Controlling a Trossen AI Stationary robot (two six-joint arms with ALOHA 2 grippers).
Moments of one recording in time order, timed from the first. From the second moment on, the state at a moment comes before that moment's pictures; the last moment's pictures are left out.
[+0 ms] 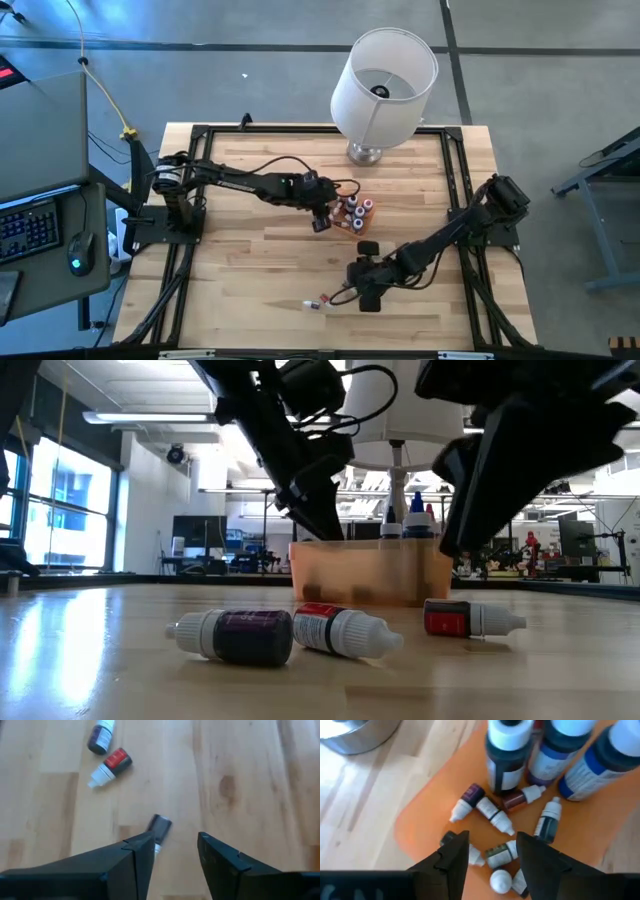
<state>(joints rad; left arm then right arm) 0.05 1.82 1.24 -0.30 -0.20 -0.12 0.53 1.78 1.07 -0.30 0.26 0.48</state>
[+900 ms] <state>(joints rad) -0.16 1.41 1.44 -0.70 -0.38 -0.16 0.55 1.81 0.91 0.02 0.28 0.54</state>
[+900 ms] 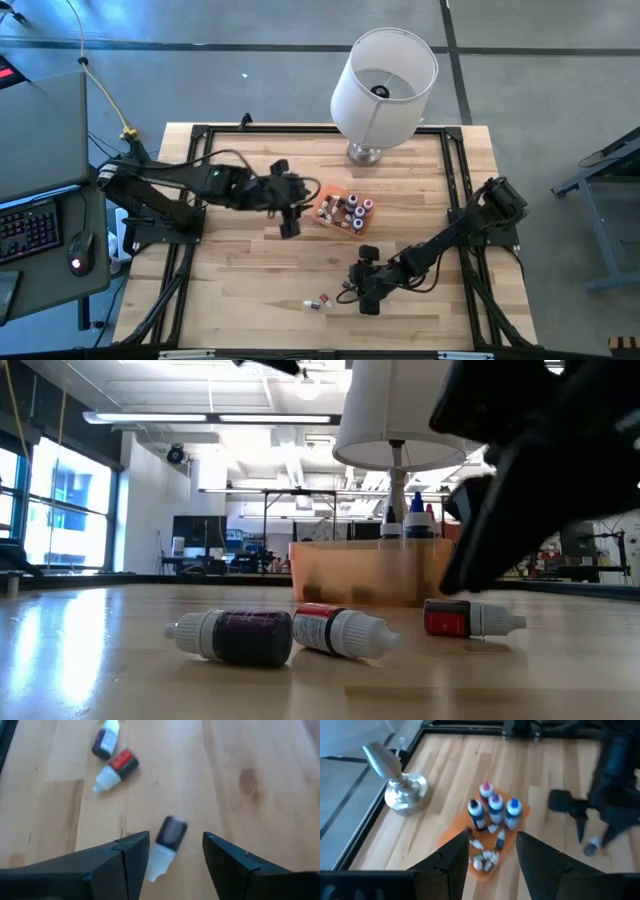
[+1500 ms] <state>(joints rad) -0.52 1.36 1.44 -0.84 -0.64 -0.30 0.54 1.89 0.91 0.04 0.26 0.45</state>
